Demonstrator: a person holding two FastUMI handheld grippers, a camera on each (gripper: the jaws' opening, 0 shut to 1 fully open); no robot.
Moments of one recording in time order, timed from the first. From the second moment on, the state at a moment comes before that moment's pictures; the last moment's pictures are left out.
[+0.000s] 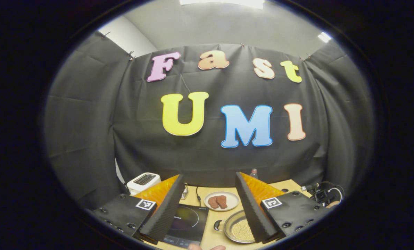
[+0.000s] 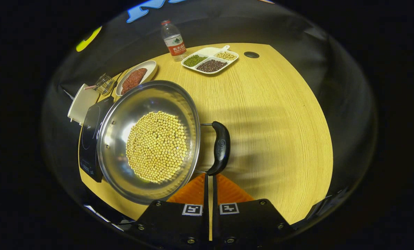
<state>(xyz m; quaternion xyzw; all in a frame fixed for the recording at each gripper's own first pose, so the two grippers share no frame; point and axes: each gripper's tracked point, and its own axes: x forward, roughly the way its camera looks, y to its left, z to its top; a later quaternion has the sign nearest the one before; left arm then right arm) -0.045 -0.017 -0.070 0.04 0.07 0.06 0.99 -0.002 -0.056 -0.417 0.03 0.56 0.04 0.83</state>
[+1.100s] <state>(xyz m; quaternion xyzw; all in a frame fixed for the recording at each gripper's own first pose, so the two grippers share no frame) -0.047 0.017 -0.120 0.02 0.12 0.00 0.99 0.001 -0.077 -0.378 -0.01 0.48 -0.02 0.87</state>
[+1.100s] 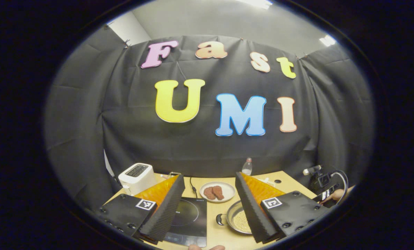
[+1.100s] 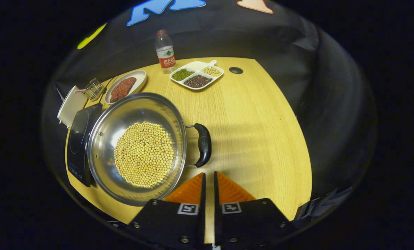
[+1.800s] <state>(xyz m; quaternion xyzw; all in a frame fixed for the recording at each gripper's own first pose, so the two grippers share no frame) -0.019 -0.025 -0.293 0.01 0.23 -0.09 0.97 -0.001 -0.042 -0.306 -0.01 0.27 0.03 0.96</state>
